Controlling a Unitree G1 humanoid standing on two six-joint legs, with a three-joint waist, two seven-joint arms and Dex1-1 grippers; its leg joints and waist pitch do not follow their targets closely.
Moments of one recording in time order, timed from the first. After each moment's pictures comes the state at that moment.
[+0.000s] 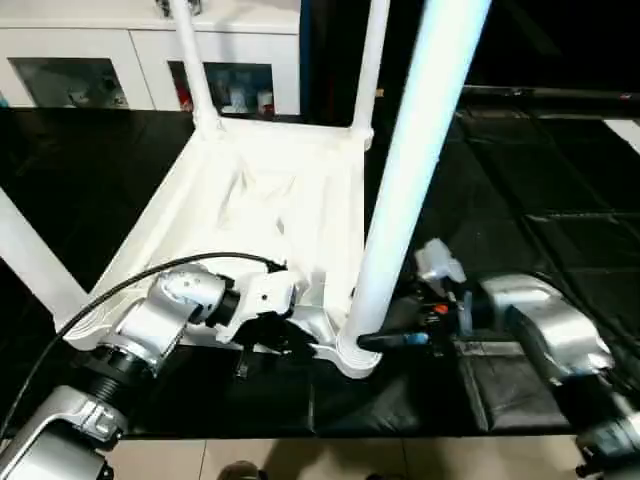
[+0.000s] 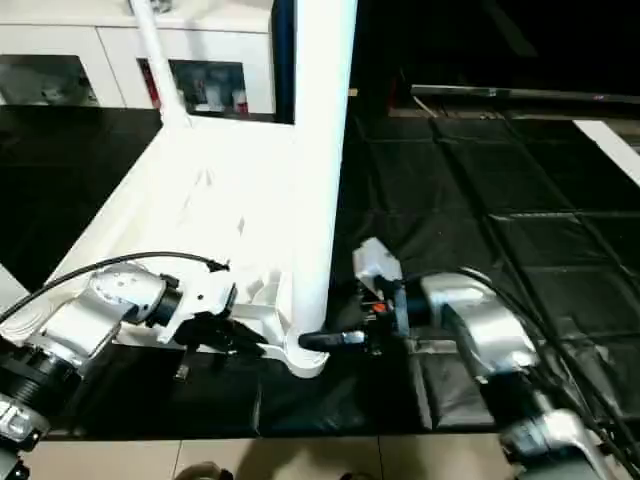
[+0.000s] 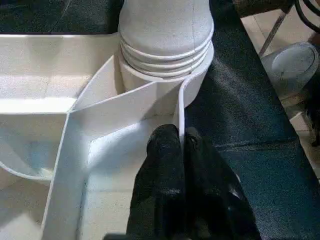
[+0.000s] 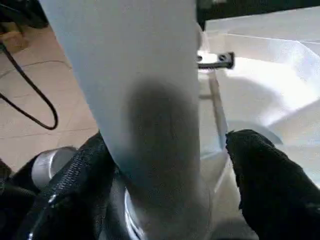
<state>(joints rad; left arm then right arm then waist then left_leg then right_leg) -0.53 0.50 -0.43 0.38 -0.05 0.06 -1.41 -0.48 -0.44 0.26 0.35 0.34 0.23 1.42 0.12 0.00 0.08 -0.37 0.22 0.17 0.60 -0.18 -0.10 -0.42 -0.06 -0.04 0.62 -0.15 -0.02</state>
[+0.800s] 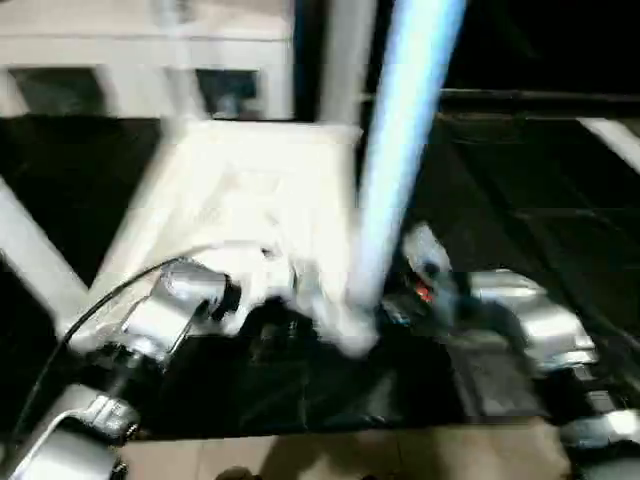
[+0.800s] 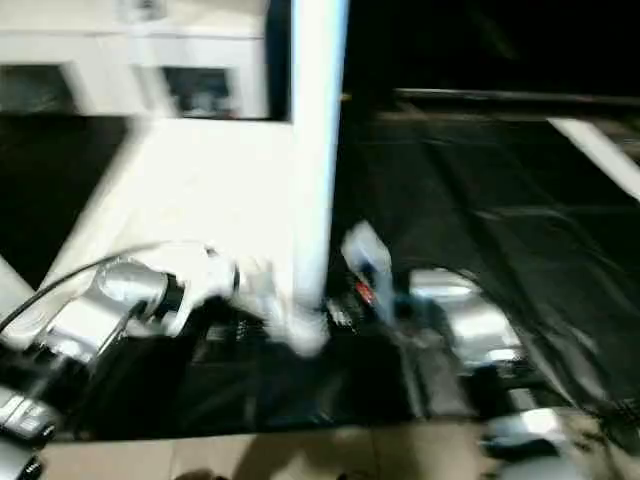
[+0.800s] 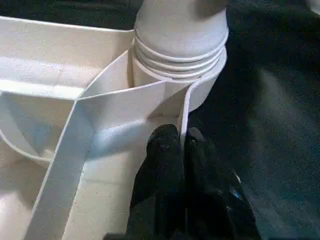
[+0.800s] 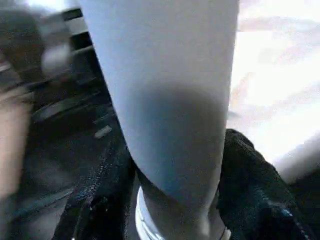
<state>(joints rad) -0.56 0.39 -0.31 0.44 -0.03 0.31 -1.13 -0.48 -0.28 0.16 0.35 0.25 0.35 0.98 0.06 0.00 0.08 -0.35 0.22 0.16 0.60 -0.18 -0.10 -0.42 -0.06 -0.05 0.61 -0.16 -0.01</state>
